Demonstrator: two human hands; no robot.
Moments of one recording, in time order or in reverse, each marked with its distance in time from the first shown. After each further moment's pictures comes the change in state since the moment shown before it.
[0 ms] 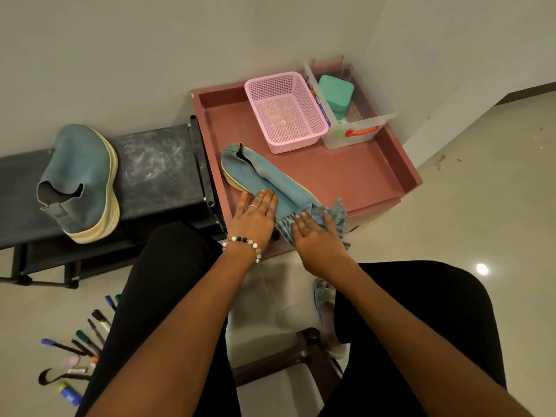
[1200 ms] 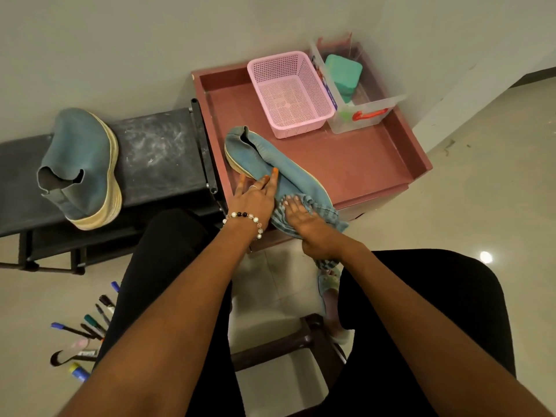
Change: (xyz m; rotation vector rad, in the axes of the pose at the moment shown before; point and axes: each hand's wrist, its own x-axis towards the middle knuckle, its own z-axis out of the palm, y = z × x) left_hand 0.010 -0.012 -0.009 -0.098 -0.095 -0.050; right_hand 0.023 0.007 0.017 0.428 -0.075 -0.222
